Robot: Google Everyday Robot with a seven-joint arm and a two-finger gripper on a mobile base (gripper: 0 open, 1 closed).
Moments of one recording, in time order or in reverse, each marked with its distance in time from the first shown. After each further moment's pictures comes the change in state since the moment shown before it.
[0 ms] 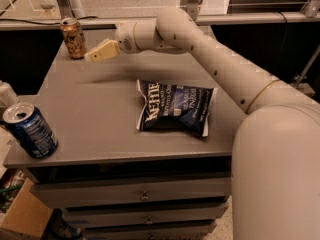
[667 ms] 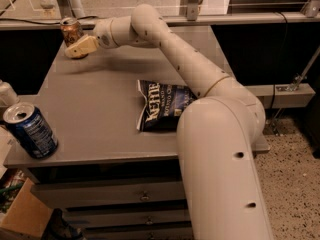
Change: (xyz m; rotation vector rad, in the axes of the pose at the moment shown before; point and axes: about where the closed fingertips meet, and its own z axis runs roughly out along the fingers) arm -0.014 -0.013 0.088 -0.068 -0.030 0.000
